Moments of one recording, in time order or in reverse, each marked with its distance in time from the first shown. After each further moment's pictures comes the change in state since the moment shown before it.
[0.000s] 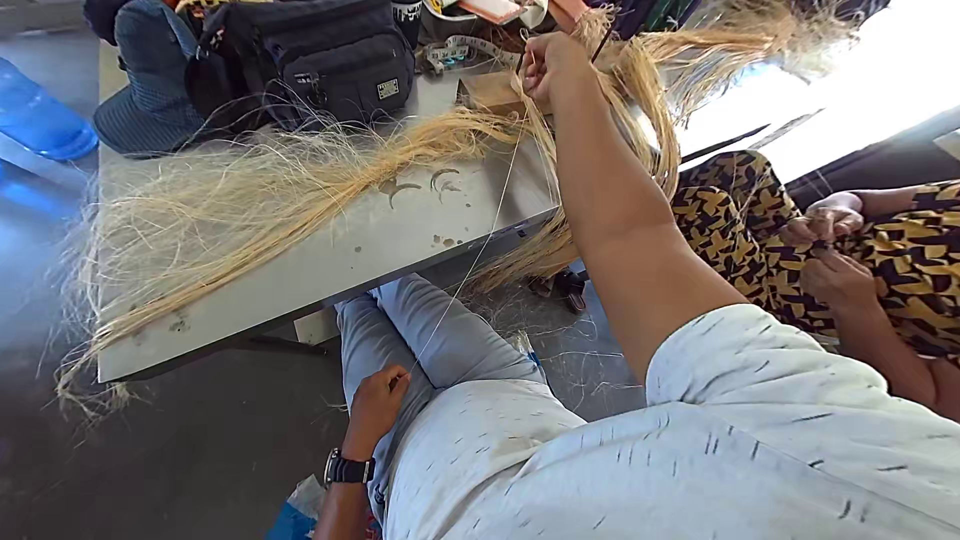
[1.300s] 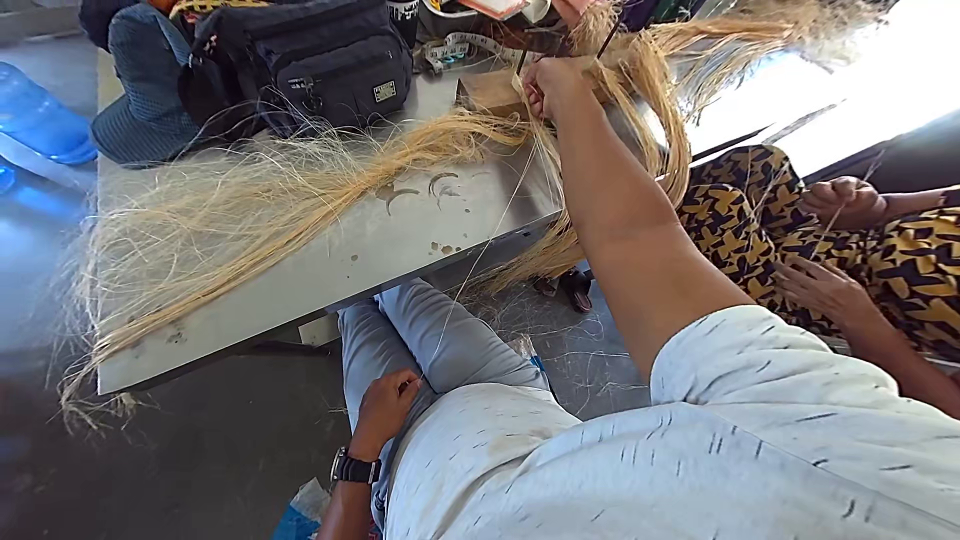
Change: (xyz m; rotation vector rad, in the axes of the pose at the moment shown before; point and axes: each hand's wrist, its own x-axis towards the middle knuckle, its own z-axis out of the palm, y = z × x) left_hand 0.010 0.011 0.004 0.046 -0.129 -0.004; right_hand 0.025 0.019 -0.012 -0.505 0.091 0.098
